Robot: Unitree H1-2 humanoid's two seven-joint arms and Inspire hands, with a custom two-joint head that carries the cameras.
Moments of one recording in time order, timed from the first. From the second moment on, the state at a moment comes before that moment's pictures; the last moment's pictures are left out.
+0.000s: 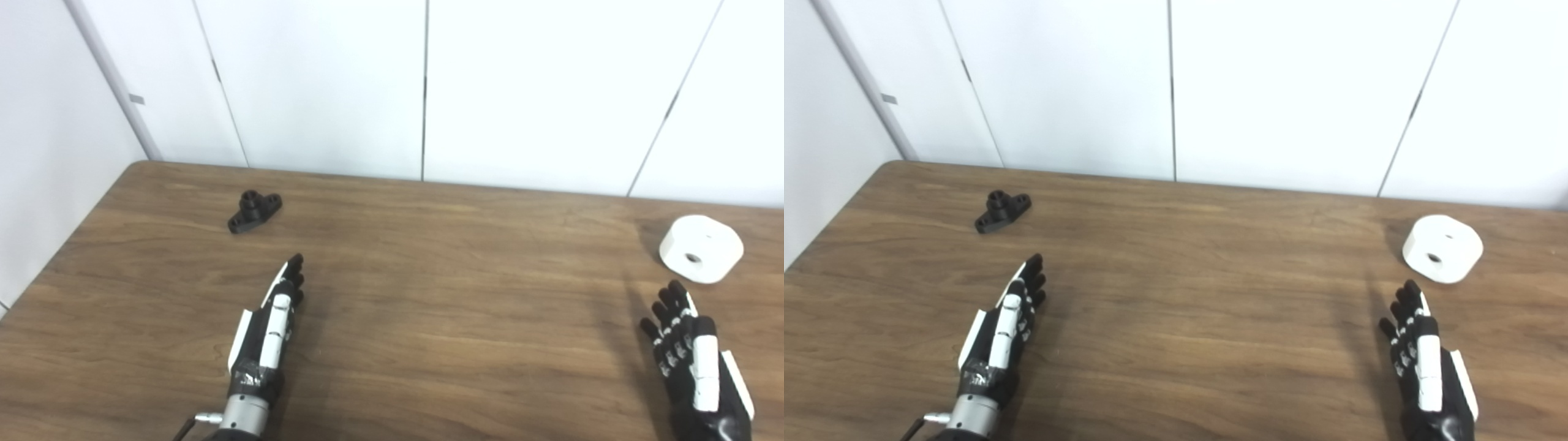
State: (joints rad) left arm 0.18 0.05 0.11 -0.22 -0.10 -0.03 -0.04; right arm 0.10 -0.13 -0.11 -0.19 0.17 0.06 0.09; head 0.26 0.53
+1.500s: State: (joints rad) left arm 0.18 0.05 0.11 -0.29 0.20 0.08 0.06; right arm 0.11 -0.13 -0.10 -0.16 0.16 0.01 0.10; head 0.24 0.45
